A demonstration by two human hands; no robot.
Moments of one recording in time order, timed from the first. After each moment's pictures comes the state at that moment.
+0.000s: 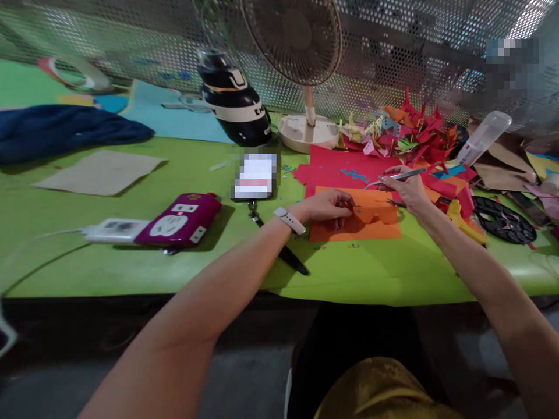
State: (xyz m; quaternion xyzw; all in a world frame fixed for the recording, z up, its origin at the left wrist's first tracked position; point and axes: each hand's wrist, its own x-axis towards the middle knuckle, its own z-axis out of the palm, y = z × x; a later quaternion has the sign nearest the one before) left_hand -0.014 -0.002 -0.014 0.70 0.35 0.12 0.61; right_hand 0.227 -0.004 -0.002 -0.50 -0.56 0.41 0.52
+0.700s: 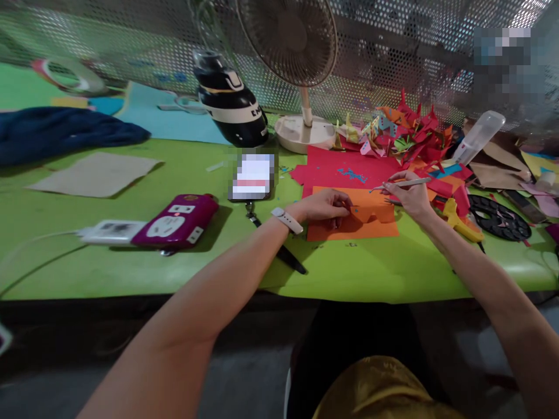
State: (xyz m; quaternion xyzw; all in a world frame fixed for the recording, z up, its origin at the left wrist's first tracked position) left_hand -0.014 0.000 -0.014 0.71 0.36 0.11 0.60; right_hand 0.234 -0.028 -0.009 -0.51 -0.60 0.34 0.52
